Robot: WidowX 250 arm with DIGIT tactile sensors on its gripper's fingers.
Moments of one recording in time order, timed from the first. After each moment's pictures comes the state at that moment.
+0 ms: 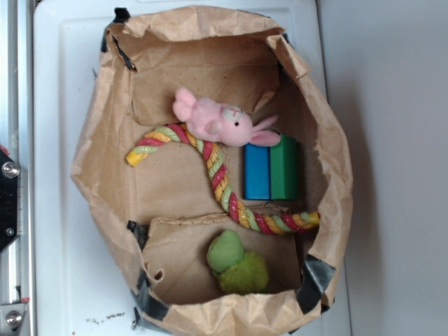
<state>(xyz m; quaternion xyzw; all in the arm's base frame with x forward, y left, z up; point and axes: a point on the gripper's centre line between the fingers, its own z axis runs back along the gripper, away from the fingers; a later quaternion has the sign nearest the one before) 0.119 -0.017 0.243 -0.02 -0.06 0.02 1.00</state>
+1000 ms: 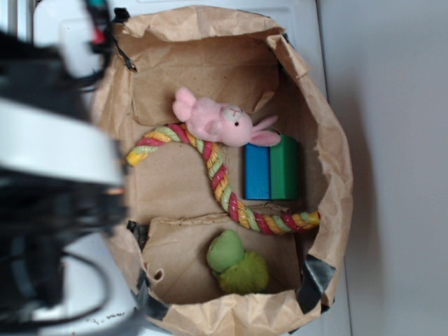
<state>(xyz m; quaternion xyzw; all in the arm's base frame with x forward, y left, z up) 0.205 -0.016 0.216 -0.06 -0.05 -0.04 1.00</state>
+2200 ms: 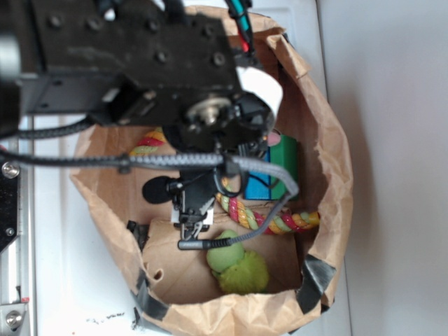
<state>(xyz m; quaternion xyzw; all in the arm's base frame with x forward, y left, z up) 0.276 0.027 0.105 -0.04 -0.10 -0.04 0.99</state>
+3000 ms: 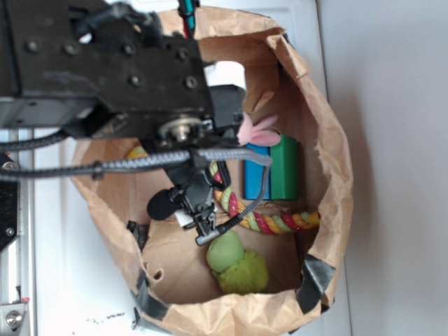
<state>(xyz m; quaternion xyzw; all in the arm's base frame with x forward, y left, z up) 0.258 0.017 0.100 -0.03 -0.06 0.18 0.98</state>
